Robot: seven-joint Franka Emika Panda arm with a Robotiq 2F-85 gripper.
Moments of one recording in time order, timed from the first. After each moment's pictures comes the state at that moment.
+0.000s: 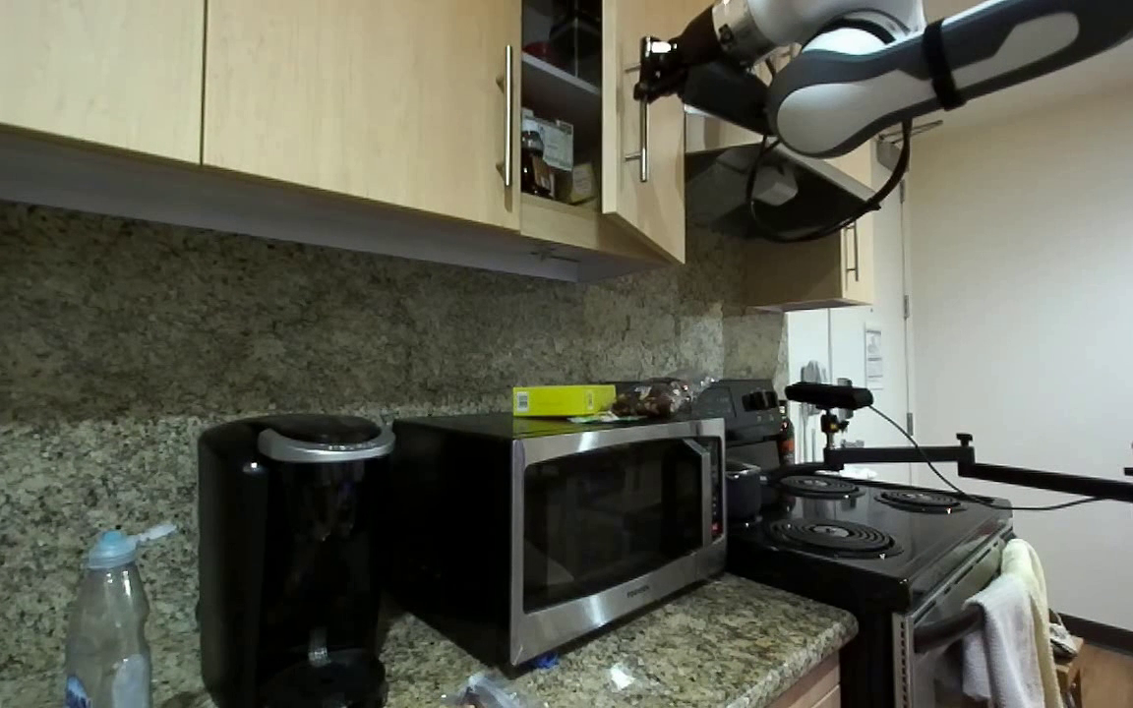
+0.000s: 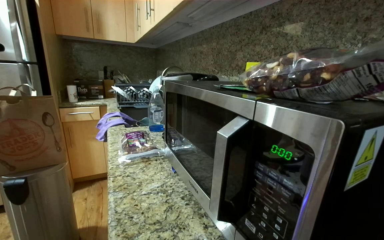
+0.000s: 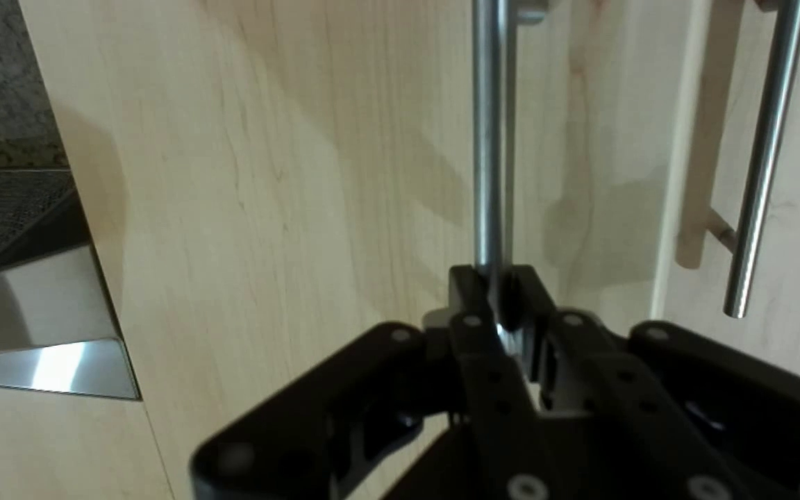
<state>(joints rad) -0.83 -0.54 0.36 -1.95 -0.65 3.02 0.91</state>
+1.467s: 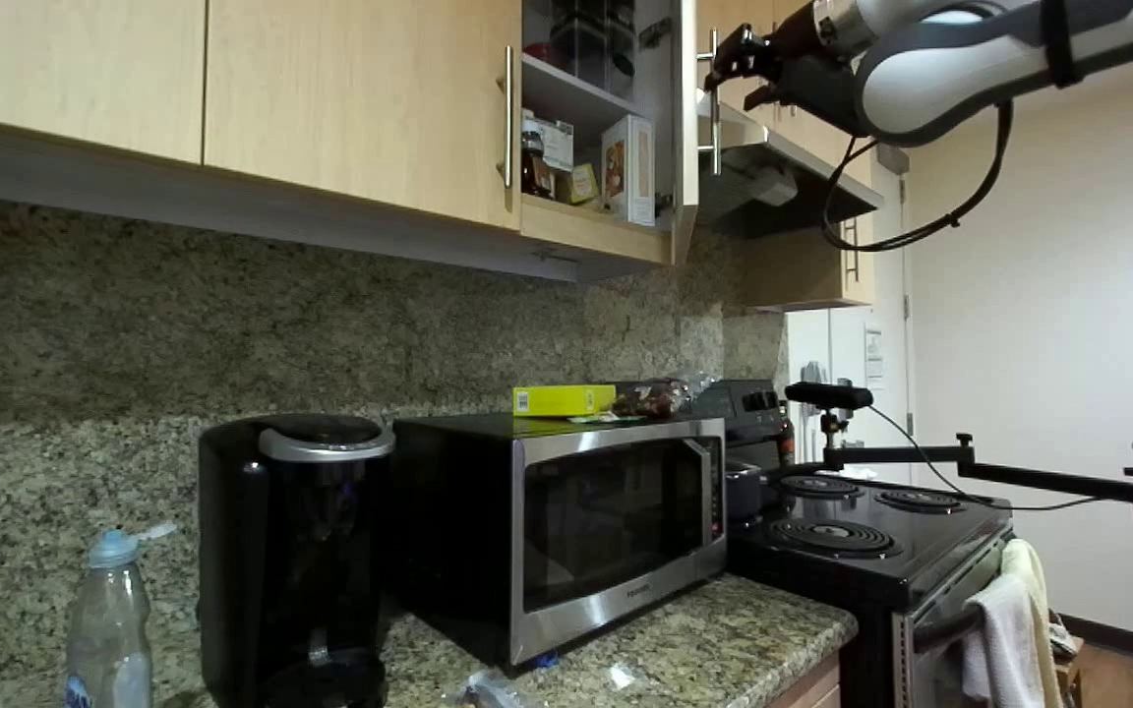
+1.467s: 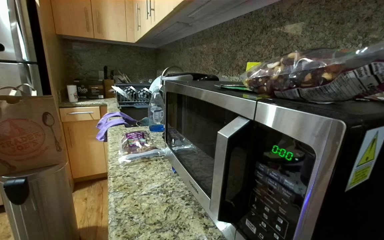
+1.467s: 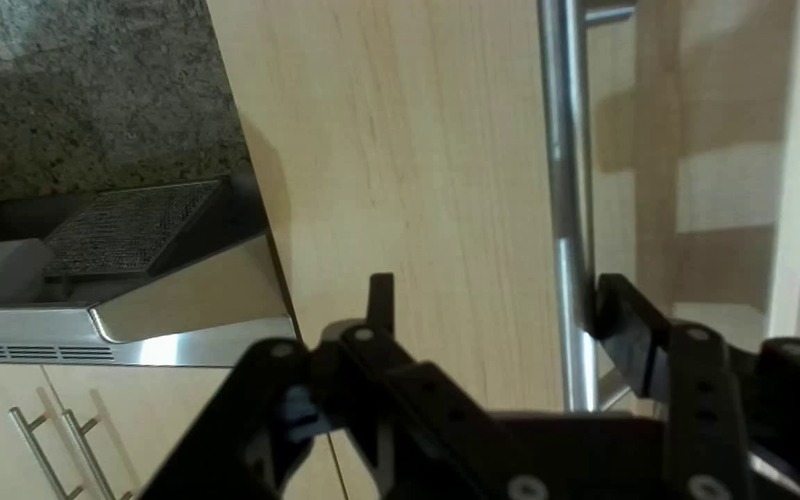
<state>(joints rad) -0.71 -0.73 0.14 -2.17 -0.44 3.03 0.72</state>
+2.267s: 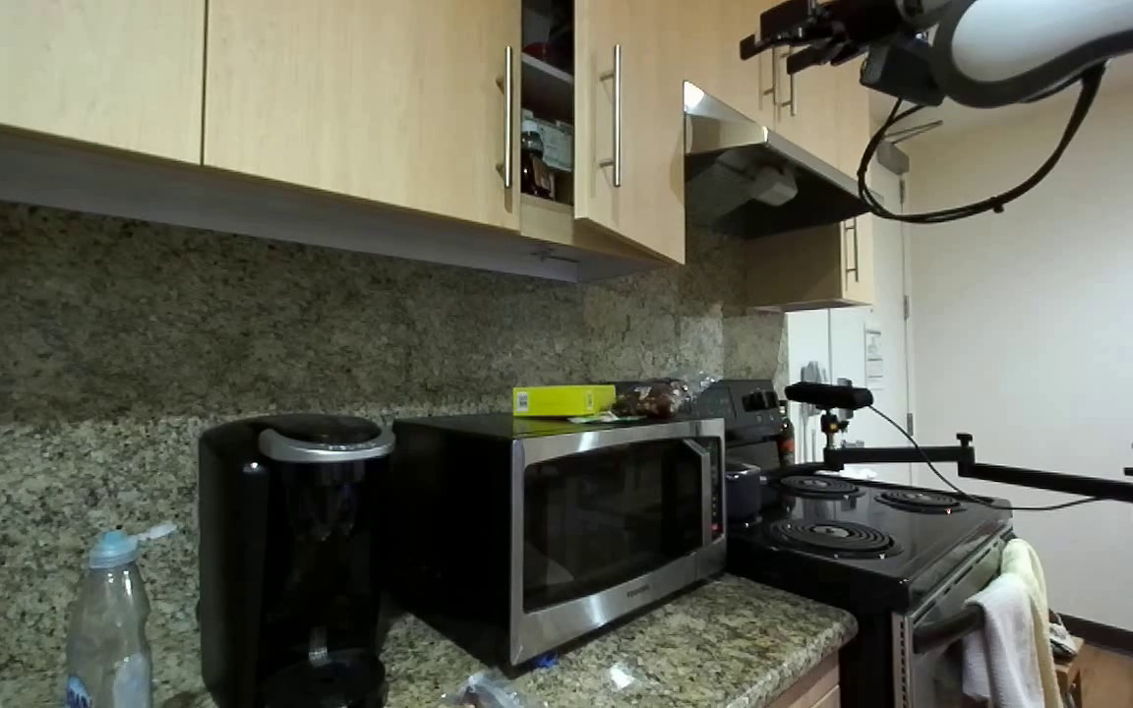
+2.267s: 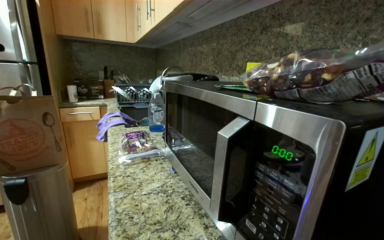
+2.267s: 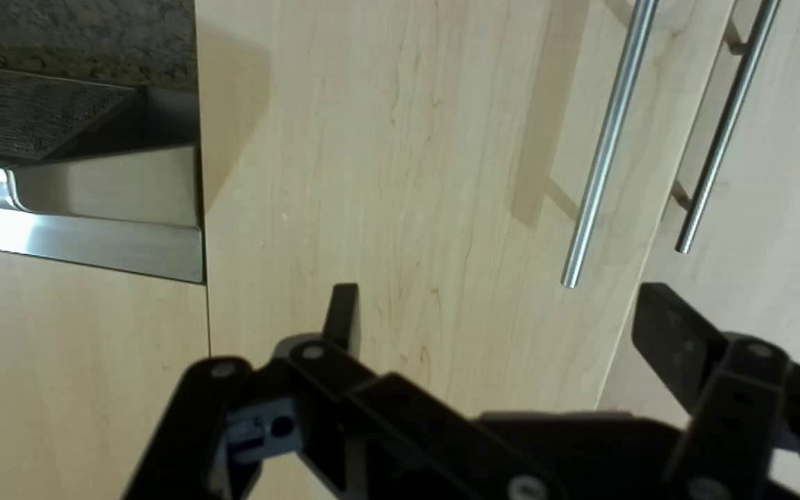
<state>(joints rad) -0.48 -0.91 0.02 -2.30 -0.32 3.03 0.24</state>
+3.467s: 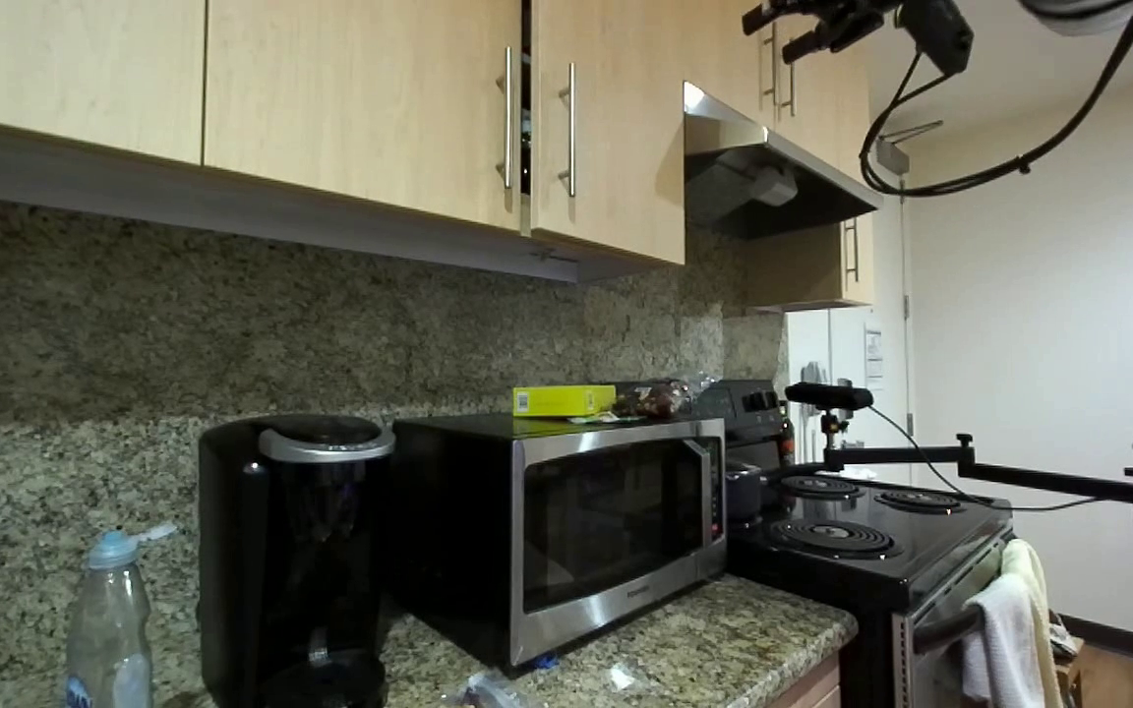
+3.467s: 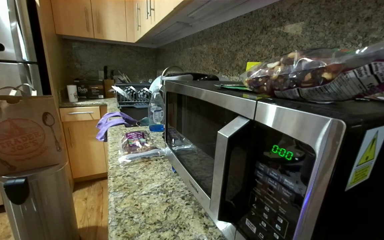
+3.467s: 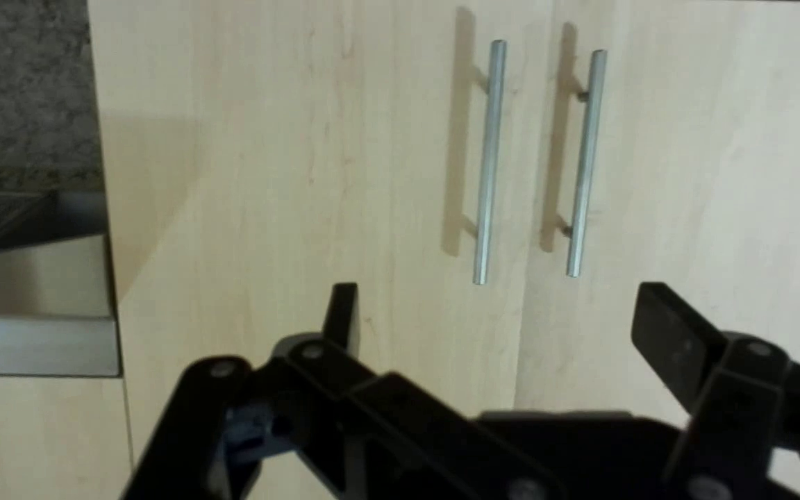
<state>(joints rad) -0.28 -0.96 0.00 -2.20 -0.19 2.69 0.17</state>
